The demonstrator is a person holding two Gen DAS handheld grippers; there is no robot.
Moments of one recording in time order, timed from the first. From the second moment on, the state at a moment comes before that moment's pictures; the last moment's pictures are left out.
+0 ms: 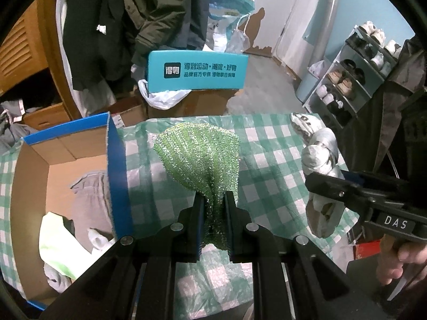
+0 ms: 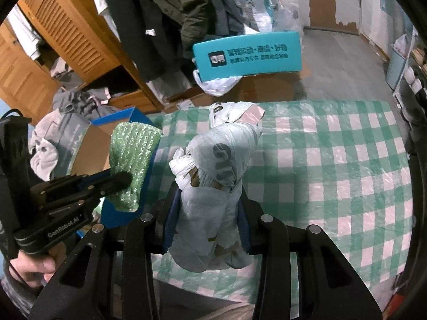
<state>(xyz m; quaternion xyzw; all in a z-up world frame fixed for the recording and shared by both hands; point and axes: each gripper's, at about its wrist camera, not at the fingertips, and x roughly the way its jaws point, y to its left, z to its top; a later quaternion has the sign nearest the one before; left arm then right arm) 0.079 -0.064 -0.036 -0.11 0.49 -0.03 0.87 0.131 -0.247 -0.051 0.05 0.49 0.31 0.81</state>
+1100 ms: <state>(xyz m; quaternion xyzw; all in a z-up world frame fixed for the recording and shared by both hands) 0.020 0.017 -0.016 -0.14 0.46 0.02 0.88 0.099 -0.142 -0.020 0.01 0.47 0.40 0.79</state>
